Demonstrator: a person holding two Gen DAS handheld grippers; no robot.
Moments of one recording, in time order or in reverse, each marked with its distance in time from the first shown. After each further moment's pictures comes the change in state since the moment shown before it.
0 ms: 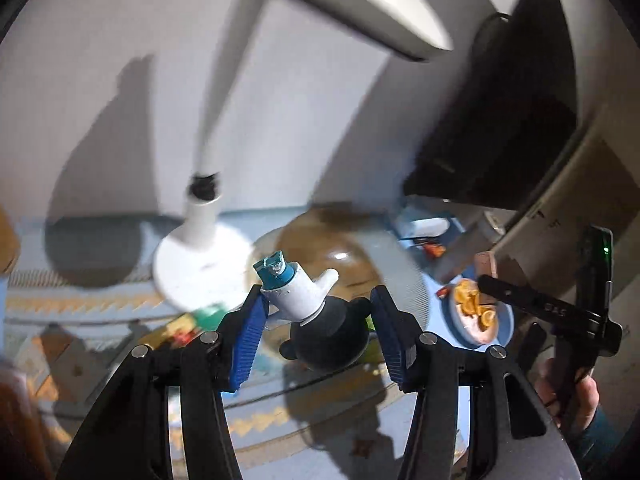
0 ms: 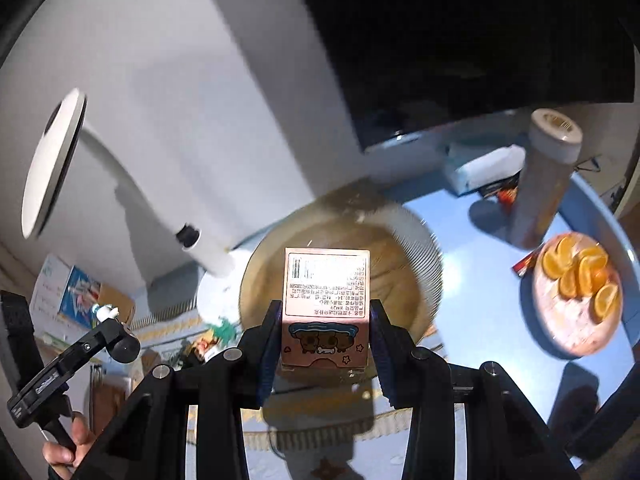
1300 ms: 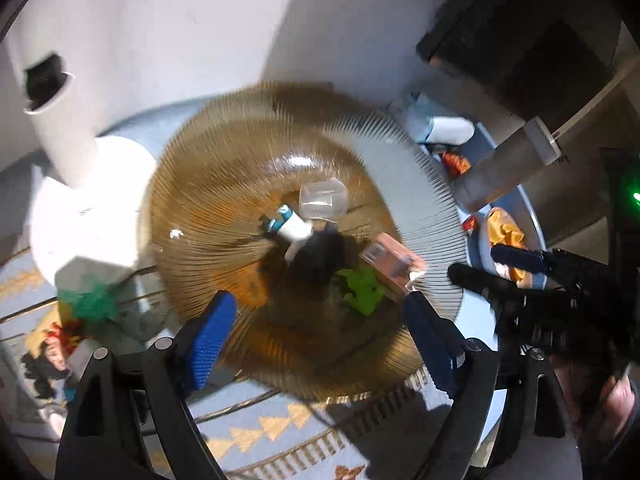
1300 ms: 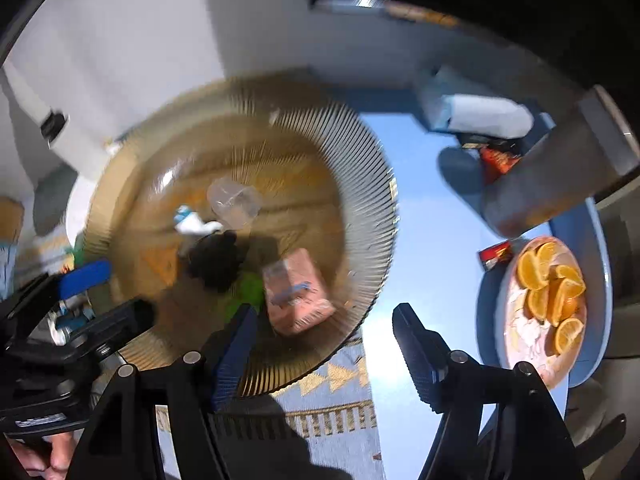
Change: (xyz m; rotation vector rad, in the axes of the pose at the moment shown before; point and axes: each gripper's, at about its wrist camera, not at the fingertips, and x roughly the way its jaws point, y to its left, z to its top) left arm 0.161 -0.029 -0.035 0.019 0.339 0.001; right arm 0.115 -0.037 0.003 -0.189 0.328 -0.315
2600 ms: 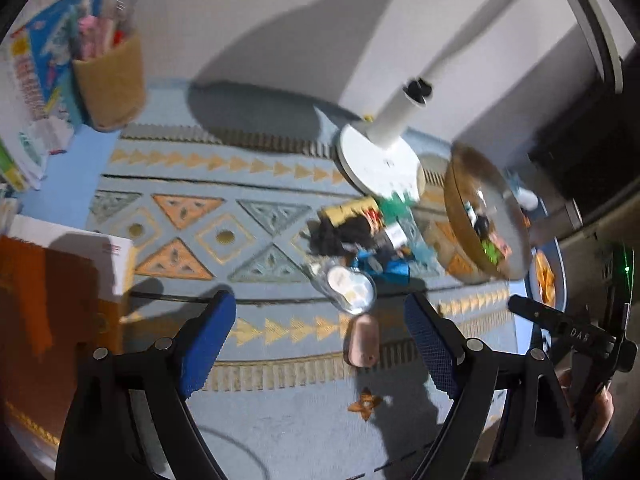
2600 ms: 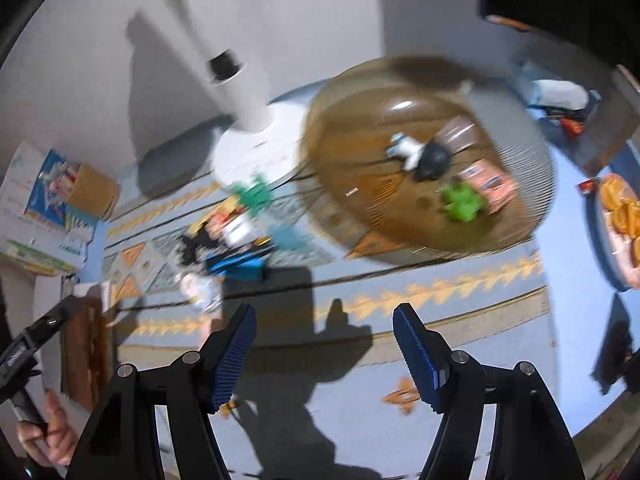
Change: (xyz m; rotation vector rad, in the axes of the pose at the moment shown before) left arm -0.191 0.212 -0.142 -0.299 -0.118 0.148; right arm -0.041 0.177 -0.101 0.010 0.008 0.287
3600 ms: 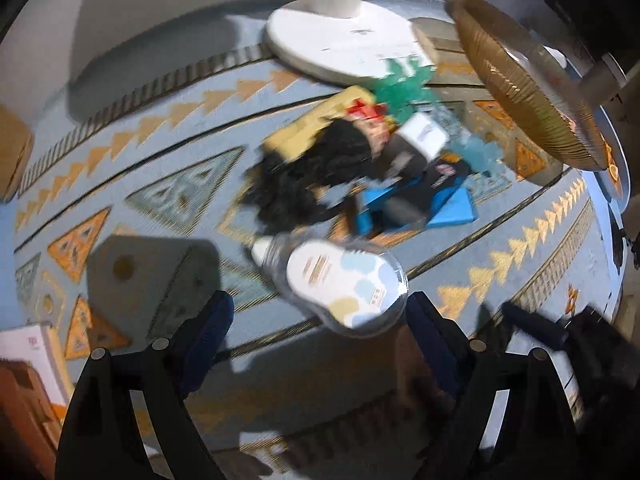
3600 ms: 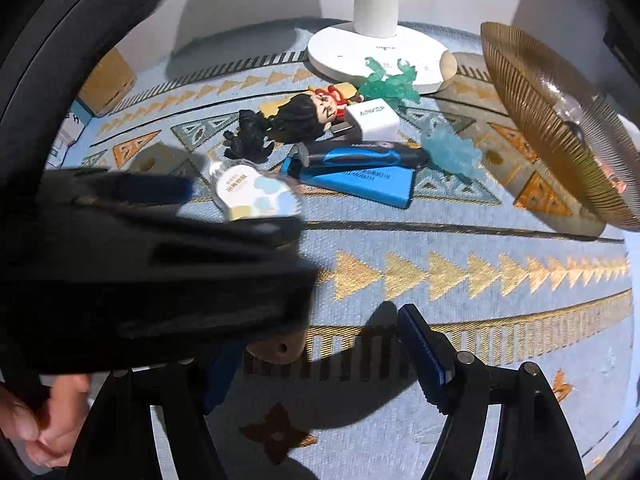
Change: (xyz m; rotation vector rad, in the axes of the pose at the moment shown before) left arm 0.135 -0.031 -0.007 0.345 0.249 0.155; right arm 0.119 0.106 -0.058 -0.200 0.004 -0.150
